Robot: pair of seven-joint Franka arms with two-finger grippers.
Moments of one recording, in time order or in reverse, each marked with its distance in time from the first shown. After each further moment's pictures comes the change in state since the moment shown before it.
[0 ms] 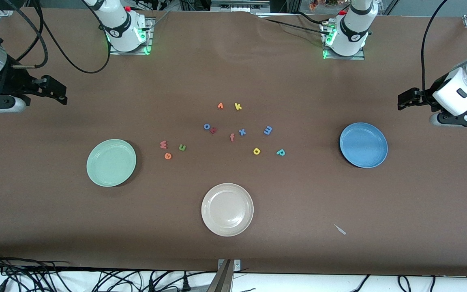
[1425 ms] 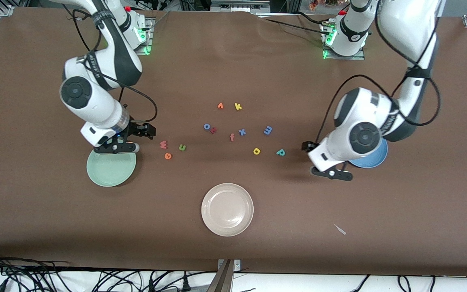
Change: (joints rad) left arm -0.347 0.516 -0.014 0.119 -0.018 0.376 -0.235; right arm 0.184 0.197 0.047 -0.467 0.031 0.698 0.204
